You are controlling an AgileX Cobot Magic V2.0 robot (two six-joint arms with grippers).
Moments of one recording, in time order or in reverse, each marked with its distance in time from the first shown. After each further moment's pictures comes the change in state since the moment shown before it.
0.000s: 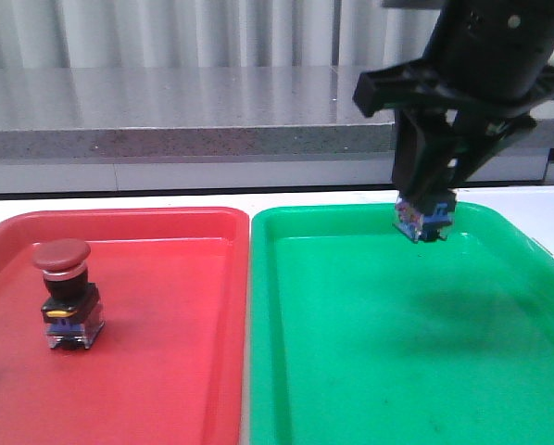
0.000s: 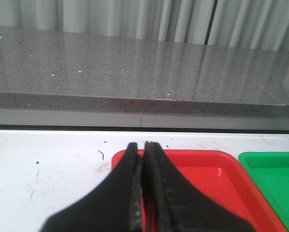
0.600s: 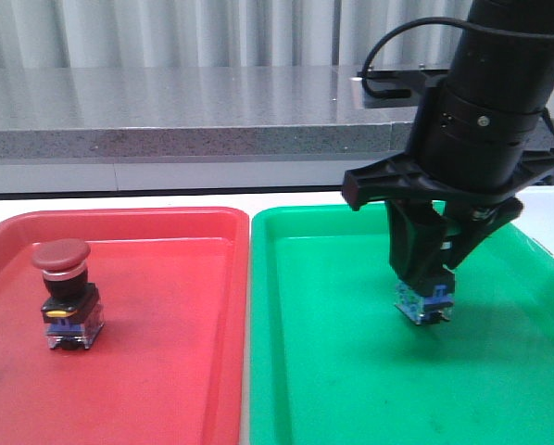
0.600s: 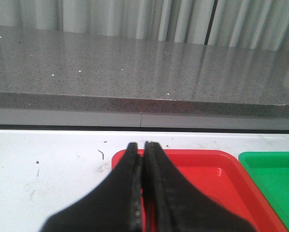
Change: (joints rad) left arm 0.000 0.000 0.000 0.000 0.000 0.000; right arm 0.027 0.113 0.026 0.000 0.008 0.042
